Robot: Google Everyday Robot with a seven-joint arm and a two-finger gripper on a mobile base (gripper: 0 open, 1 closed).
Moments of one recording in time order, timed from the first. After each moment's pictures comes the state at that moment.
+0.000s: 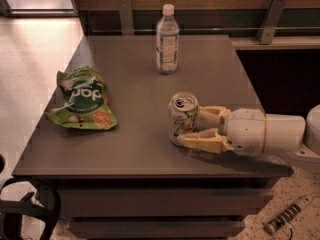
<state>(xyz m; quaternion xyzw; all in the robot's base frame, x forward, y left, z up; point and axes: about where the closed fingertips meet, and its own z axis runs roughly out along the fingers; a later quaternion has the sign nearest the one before) 0.454 -0.076 0.847 -0.48 0.61 0.34 0.53</state>
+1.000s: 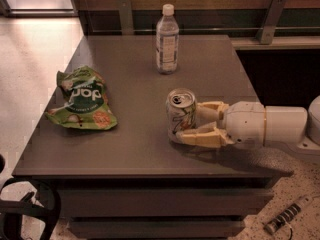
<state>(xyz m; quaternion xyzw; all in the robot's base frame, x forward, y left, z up) 0.457 -0.073 0.860 -0.49 0.62 0.32 0.52</state>
